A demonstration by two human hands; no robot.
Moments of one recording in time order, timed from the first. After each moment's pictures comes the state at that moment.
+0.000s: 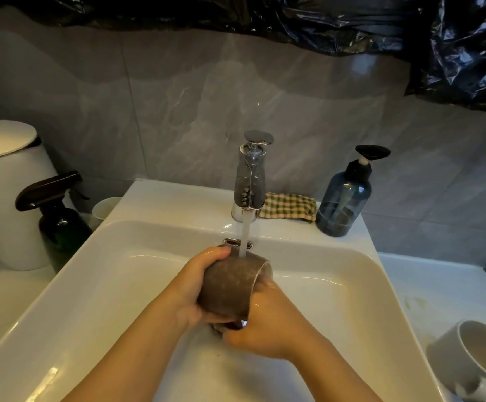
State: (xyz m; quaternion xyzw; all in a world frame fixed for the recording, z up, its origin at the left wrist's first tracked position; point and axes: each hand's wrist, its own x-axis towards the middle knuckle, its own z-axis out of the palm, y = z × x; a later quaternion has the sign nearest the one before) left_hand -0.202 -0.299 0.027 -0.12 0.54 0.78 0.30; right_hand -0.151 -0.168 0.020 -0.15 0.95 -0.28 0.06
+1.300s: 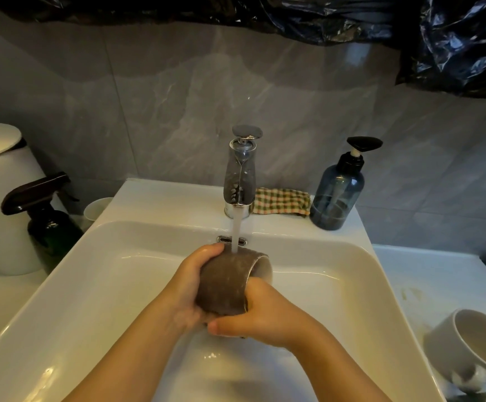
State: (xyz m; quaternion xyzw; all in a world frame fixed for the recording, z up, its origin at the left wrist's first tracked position) left_hand -0.202 -0.290 0.023 -0.14 0.51 0.80 0.30; right_hand -0.153 -0.166 0.031 -0.09 0.81 -0.55 0.19
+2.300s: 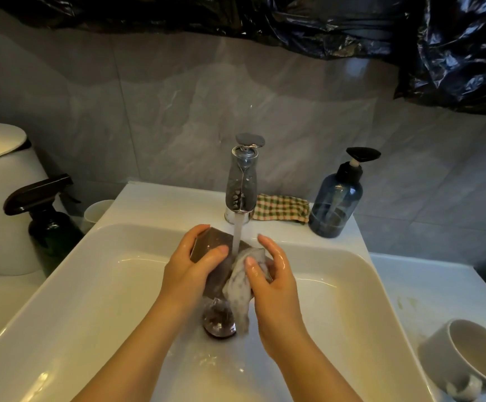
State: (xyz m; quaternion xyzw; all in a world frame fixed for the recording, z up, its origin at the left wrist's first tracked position) left_hand -0.207 -0.295 0.021 0.02 0.72 0.70 0.00; right_hand -0.158 -0.177 0.035 0.14 0.63 -0.76 -0.07
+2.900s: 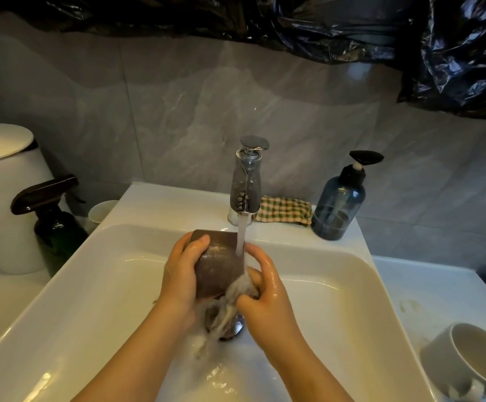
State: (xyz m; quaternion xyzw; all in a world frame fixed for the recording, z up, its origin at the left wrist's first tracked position) left_hand -0.205 -0.291 0.023 -0.12 0.52 0.84 0.07; right_hand -0.146 -0.182 0.025 0.05 0.70 -0.71 0.01
